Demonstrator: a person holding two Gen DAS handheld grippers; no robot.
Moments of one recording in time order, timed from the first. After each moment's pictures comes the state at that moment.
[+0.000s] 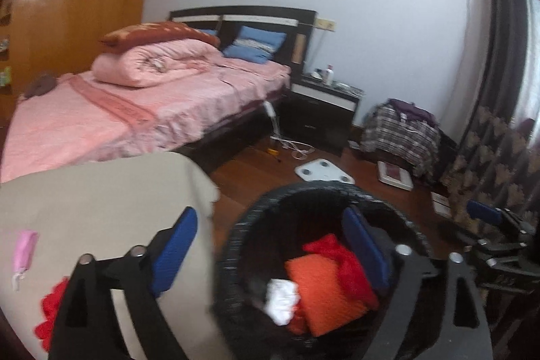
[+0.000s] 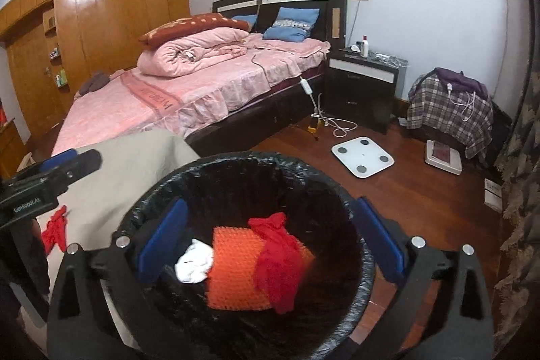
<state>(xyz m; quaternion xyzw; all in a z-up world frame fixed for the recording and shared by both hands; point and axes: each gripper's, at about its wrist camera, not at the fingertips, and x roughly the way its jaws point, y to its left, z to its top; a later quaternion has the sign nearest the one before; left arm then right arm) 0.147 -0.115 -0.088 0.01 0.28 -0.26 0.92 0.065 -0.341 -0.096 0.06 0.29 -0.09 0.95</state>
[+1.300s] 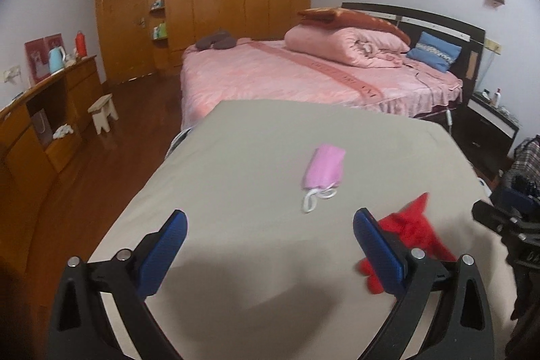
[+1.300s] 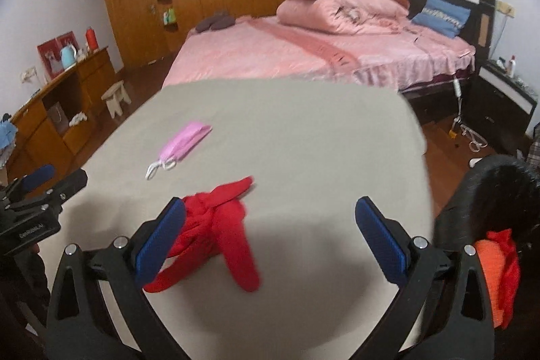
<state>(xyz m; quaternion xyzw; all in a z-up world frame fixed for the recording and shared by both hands) 0.107 0.228 -0.157 -0.03 0.32 0.08 0.94 0.173 -0.014 -0.155 -0.01 0.35 0.15 0.92</state>
